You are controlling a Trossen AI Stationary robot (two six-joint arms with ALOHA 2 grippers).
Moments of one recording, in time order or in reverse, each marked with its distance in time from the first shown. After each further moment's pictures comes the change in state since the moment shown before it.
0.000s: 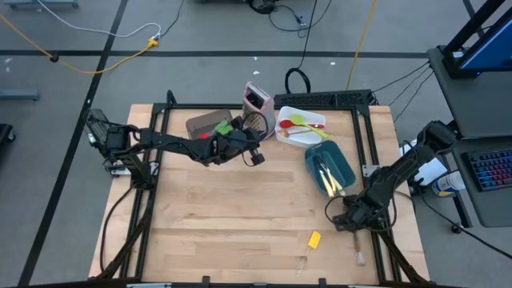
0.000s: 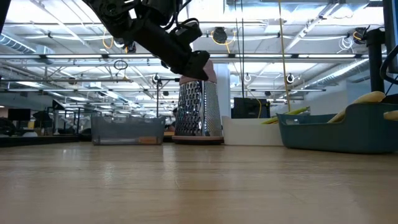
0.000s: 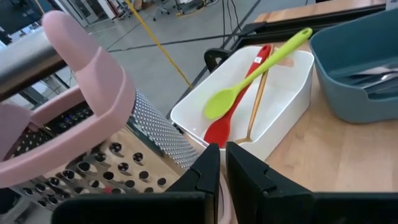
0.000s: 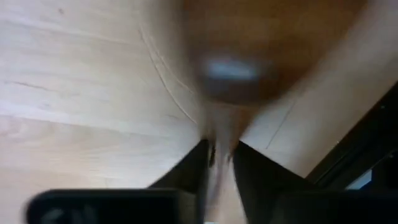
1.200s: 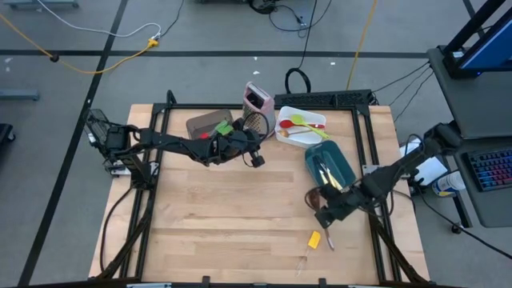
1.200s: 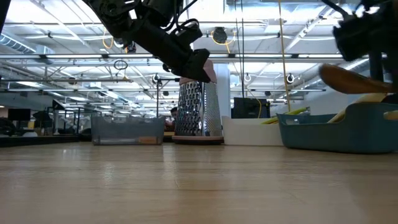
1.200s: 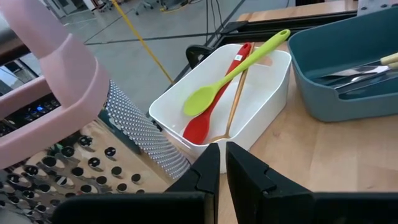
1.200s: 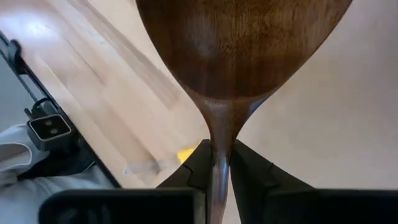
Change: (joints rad) left arm 0.000 0.000 0.000 -0.027 0.076 -0.061; right arm -0.216 -0.074 0.262 0.065 0.361 -0.644
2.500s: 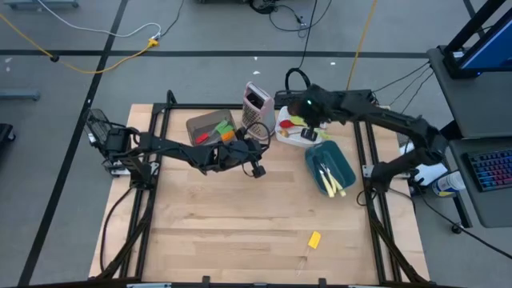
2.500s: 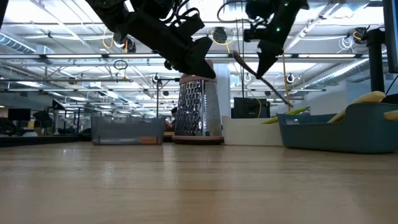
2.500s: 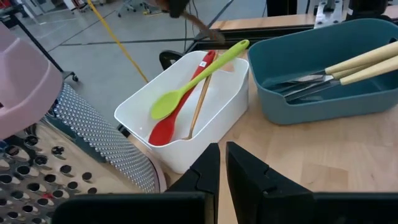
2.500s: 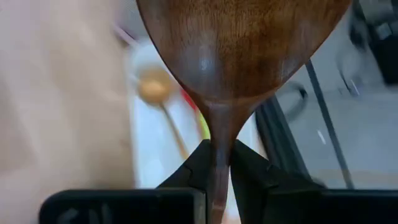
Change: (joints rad) left arm -0.085 0.000 0.000 -0.006 -0.003 -0.072; right arm -1.051 0.280 0.643 -0.363 0.182 -1.784
